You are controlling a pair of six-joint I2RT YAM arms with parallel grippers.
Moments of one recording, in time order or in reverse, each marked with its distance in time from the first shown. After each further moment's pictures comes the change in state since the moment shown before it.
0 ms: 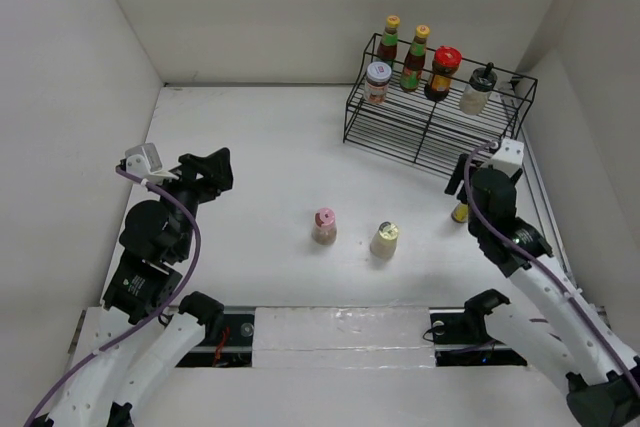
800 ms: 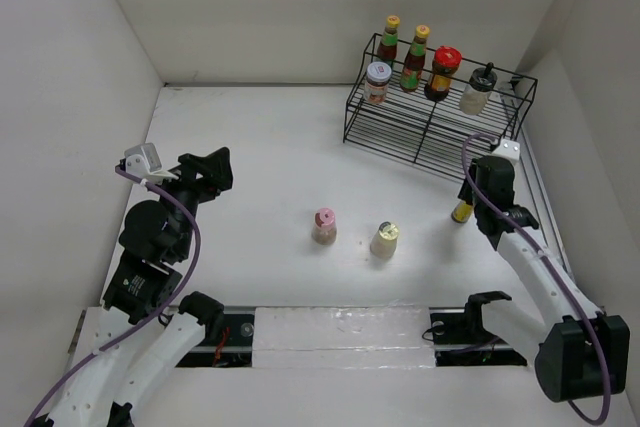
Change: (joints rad) left arm 0.000 0.000 0.000 0.006 0.003 0.000; right arm -0.327 0.233 -0.069 0.073 -0.259 -0.021
